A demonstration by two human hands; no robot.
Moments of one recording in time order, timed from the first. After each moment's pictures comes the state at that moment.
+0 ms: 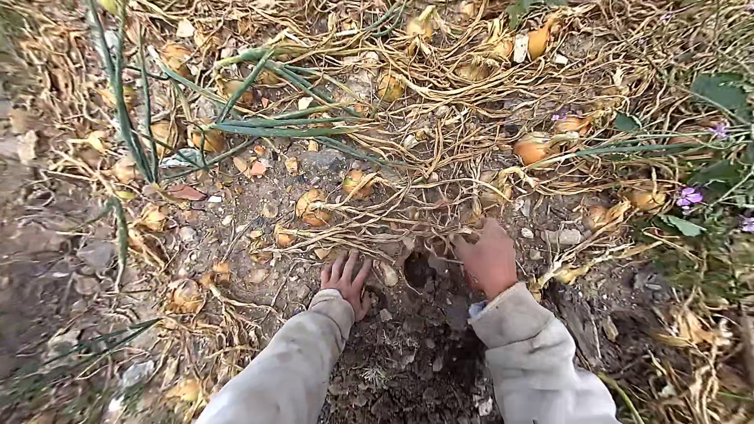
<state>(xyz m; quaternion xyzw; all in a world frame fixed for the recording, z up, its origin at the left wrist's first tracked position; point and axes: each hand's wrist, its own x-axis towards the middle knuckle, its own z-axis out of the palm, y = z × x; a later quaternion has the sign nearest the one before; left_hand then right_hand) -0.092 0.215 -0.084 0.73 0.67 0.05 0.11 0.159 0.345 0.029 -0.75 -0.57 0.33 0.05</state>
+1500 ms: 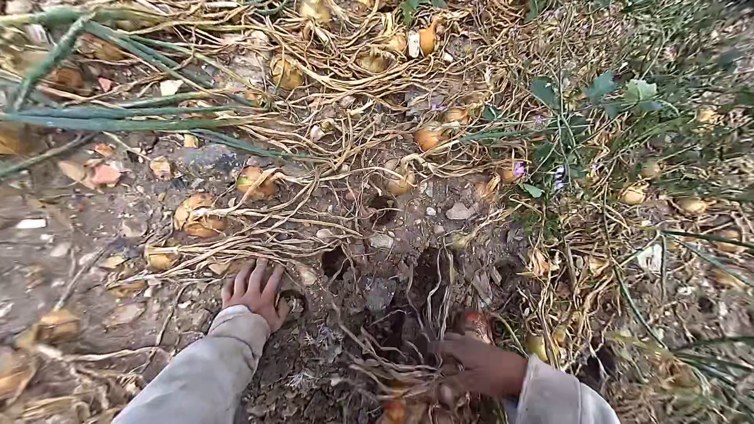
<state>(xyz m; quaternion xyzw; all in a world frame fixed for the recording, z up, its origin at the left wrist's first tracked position) -0.104 0.211 -0.105 0.76 0.64 0.11 0.05 0.305 0.210 0.071 -0.50 -0.58 0.59 -0.26</state>
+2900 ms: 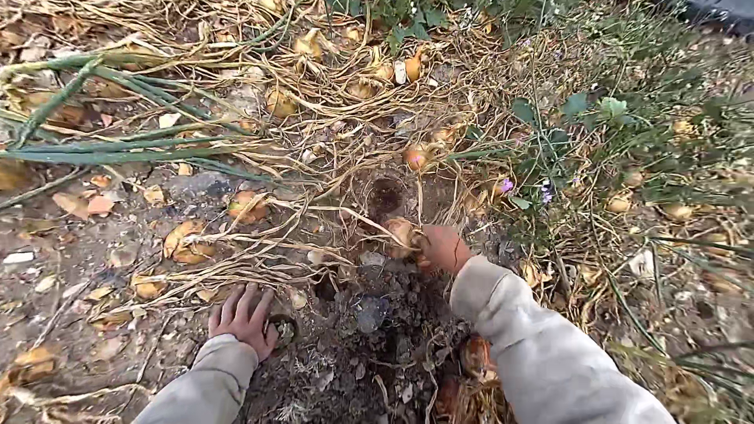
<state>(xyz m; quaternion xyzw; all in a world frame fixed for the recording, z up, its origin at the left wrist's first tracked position) -0.100 0.211 -0.105 0.76 0.64 0.13 0.03 0.279 0.367 0.047 -0.66 -0.66 0.33 -0.13</state>
